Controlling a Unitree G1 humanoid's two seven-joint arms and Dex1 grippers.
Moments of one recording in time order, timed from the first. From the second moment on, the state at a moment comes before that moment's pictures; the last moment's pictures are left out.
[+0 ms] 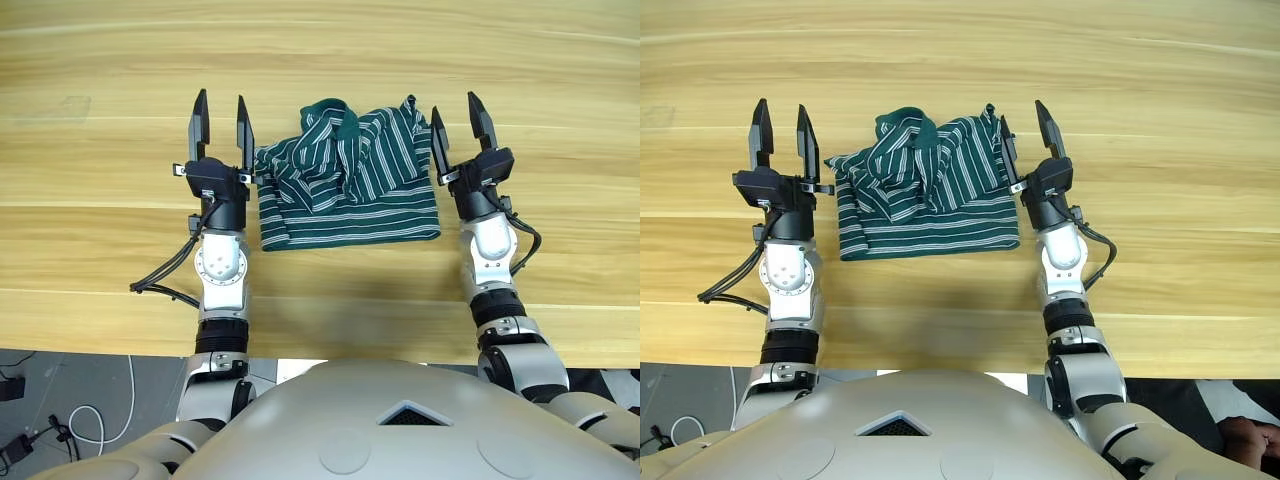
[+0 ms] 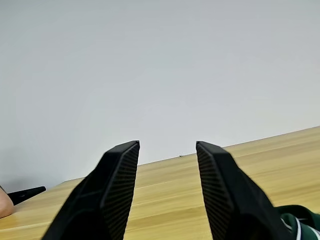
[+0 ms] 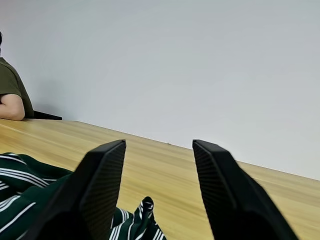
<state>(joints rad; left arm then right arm) 0.03 0.11 0.06 0.23 0.07 -0.75 -0.03 -0.16 -0.10 0.06 0.58 0.07 -0.86 0.31</state>
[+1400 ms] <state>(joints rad) -0.04 0.11 0.02 0.34 0.13 -0.72 0.00 -0.19 -0.12 0.35 0.07 0.02 0.37 0.41</state>
